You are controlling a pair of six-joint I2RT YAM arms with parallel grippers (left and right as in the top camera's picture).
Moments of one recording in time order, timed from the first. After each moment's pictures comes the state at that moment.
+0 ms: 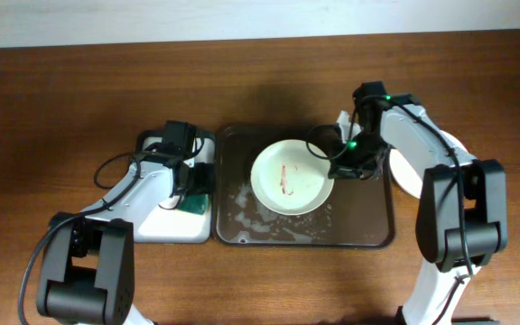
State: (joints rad) left arm -0.21 1.78 1.02 -0.51 -0.02 -0.25; right arm 0.12 2.02 1.43 -1.04 -0.41 0.10
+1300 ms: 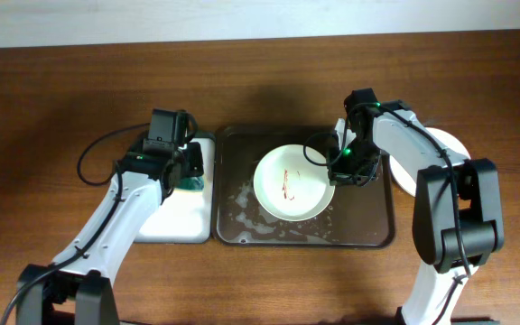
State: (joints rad) left arm -0.22 1.58 1.05 -0.50 -0.10 -0.25; right arm 0.15 2.02 1.39 -1.01 -0.31 0.16
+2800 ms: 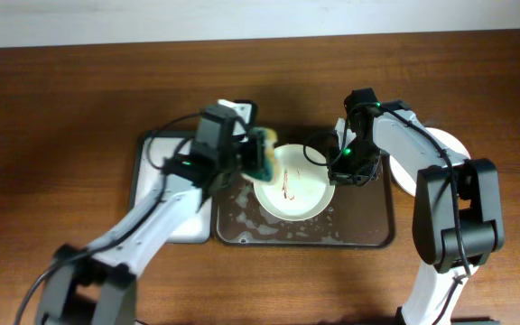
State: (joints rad) left arm -0.47 1.66 1.06 -0.11 0.26 -0.40; right arm 0.15 2.02 1.39 -1.01 -0.31 0.16
